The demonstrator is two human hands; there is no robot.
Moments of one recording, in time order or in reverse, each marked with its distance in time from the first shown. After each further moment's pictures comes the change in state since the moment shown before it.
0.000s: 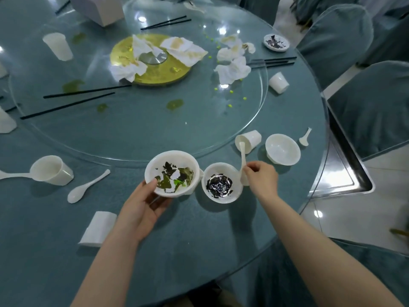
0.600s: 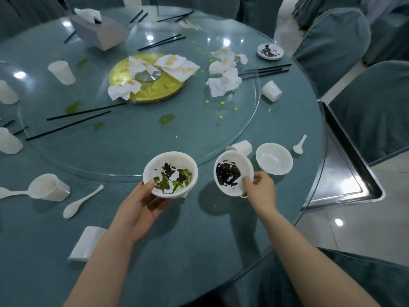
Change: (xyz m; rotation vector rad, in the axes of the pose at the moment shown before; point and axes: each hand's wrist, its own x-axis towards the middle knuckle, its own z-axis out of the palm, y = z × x) left_hand 0.002 0.002 0.042 0.009 -0.022 0.017; right_hand 0.014 0.028 -0.017 0.248 0.020 0.090
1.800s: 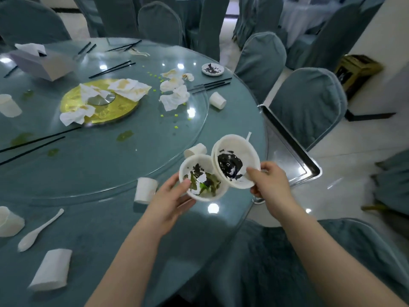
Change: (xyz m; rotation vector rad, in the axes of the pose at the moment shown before) left_hand -0.033 -0.071 0.096 0.393 -0.449 0.001; right_hand -0.074 -0.029 -0.143 0.298 0.060 -0.003
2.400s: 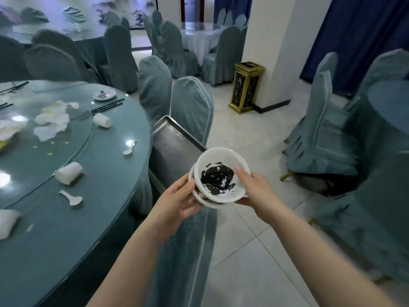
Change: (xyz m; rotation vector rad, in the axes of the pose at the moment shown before) left_hand -0.083 -0.162 0.337 0.249 -0.435 -0.051; right_hand -0.102 0.072 -0.358 0.254 0.038 0.077
